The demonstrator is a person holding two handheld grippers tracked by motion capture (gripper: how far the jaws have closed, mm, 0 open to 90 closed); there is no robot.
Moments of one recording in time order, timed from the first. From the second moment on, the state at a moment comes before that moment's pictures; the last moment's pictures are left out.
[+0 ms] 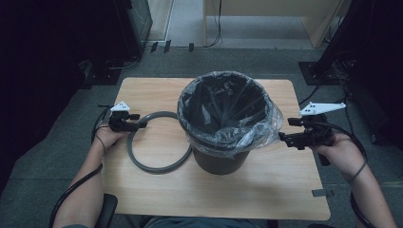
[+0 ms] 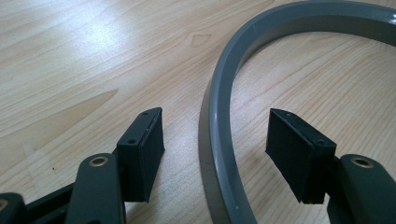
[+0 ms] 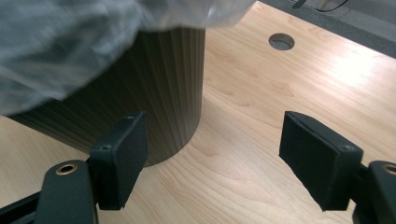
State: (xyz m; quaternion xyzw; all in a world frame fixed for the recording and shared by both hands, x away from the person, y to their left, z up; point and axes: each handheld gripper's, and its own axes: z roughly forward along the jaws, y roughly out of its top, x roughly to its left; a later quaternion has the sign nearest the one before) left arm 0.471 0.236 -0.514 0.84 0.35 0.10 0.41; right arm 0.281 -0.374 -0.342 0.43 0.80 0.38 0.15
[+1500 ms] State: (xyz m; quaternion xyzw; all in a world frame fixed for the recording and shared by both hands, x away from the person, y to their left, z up) left arm 0.471 0.230 -0.515 0.84 0.34 0.12 0.40; right arm 0.298 -0.364 -0.480 0.50 0.78 0.34 0.16
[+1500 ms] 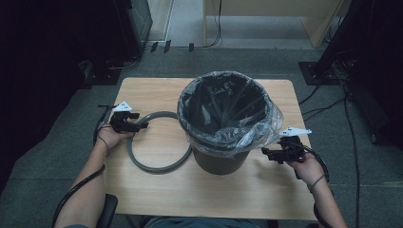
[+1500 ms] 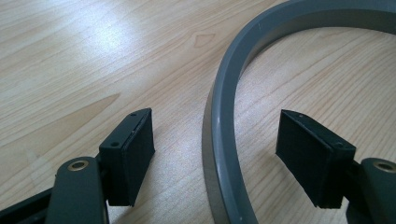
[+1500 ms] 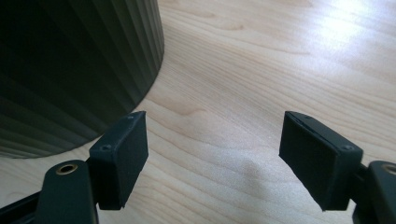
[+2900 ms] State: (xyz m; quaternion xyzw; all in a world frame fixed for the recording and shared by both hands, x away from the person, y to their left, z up) left arm 0.461 0.218 -0.515 0.84 0.33 0.15 0.39; right arm 0.309 -0.365 -0.524 0.52 0.75 0.35 0.21
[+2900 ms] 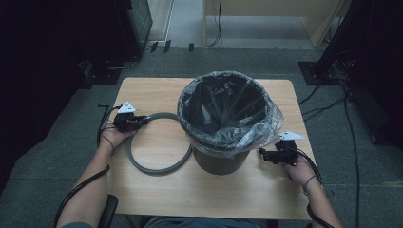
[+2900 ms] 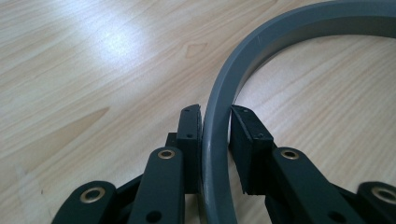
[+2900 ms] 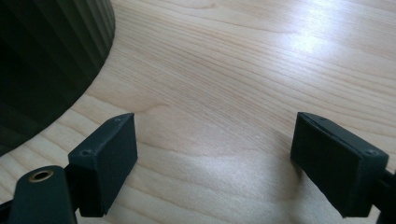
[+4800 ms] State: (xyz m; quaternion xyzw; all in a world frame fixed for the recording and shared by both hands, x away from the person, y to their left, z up) left arm 0.473 0.241 -0.479 0.81 0.45 0.09 0.37; right arm 0.307 -0.367 -0.524 0.55 0.74 0.33 0.22
